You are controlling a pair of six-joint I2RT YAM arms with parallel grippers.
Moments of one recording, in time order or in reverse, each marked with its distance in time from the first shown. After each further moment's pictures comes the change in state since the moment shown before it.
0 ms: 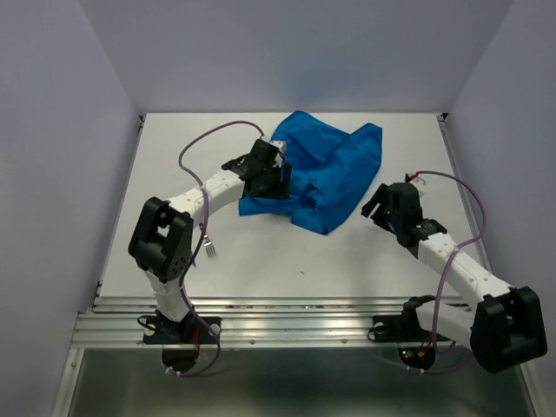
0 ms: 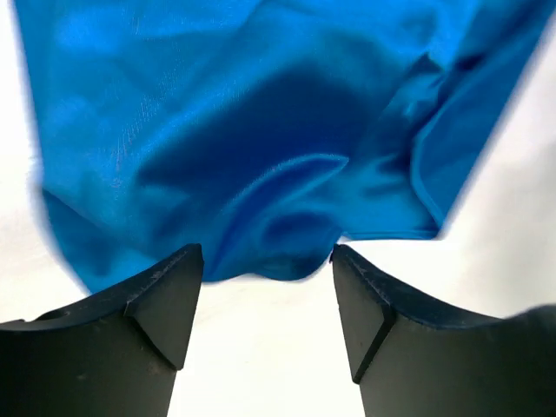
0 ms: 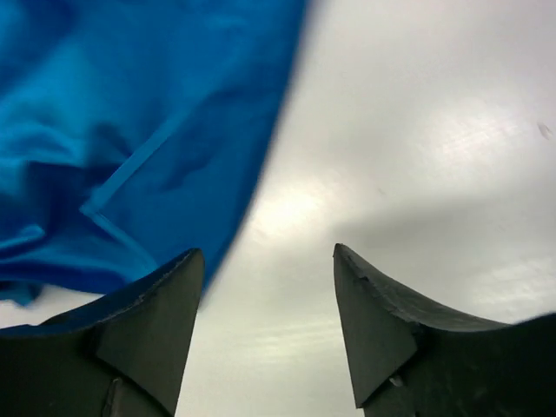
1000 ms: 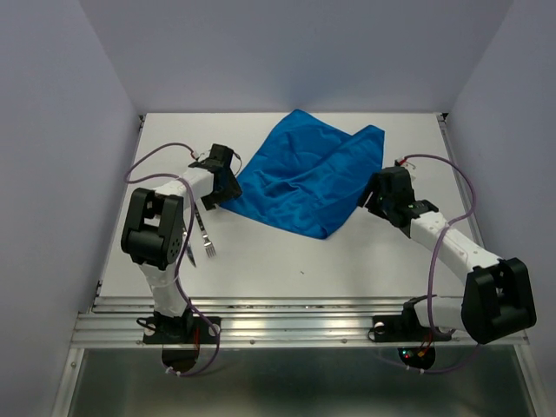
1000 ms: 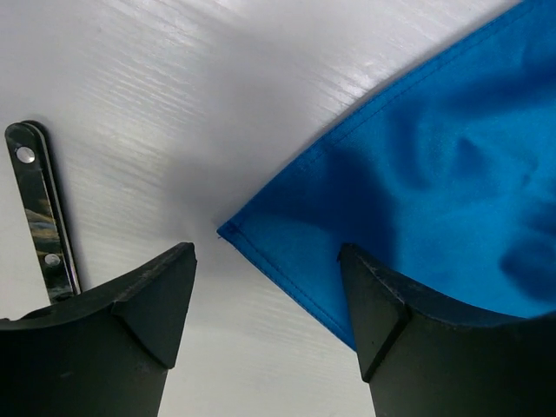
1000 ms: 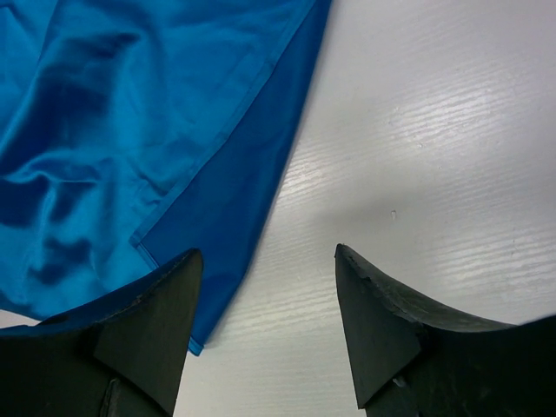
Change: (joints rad) left arm 0.324 0.082 -0.133 -0.093 -0.306 -0.323; right arm -0.002 0.179 0.137 -0.109 -0.003 -0.055
